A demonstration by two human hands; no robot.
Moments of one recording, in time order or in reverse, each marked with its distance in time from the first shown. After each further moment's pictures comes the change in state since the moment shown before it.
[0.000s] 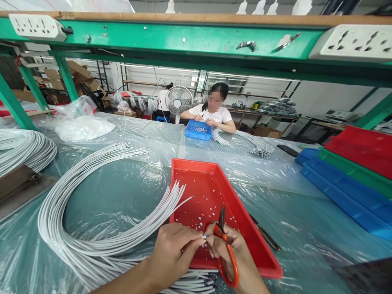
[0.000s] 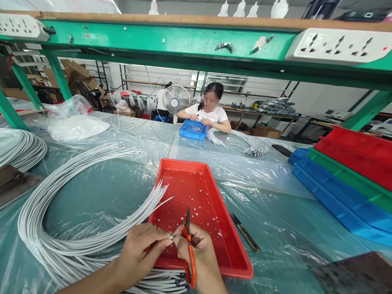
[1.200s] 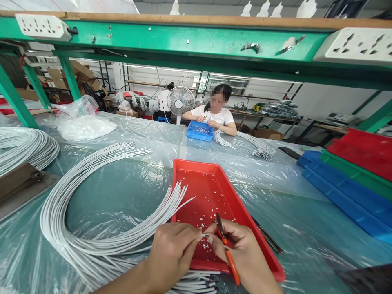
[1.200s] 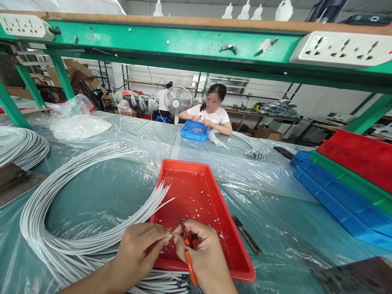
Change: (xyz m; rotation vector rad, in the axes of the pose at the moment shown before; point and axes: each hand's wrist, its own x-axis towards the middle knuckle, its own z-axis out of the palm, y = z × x) left_hand 0.005 0.008 -0.013 0.145 -0.039 -0.024; right_hand 0.006 -0.019 -0.007 -0.347 -0.103 -0.159
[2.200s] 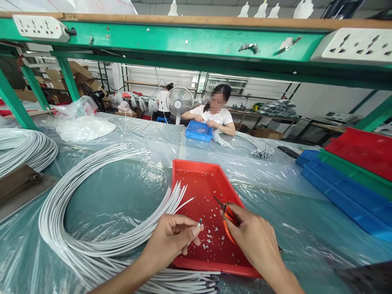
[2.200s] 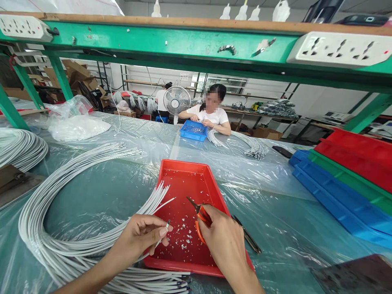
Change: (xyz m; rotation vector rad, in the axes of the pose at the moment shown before) left_hand 0.014 -0.005 -0.006 -0.949 -0.130 -0.650; right_hand 0.017 0.013 -0.036 -0.880 0.302 -0.005
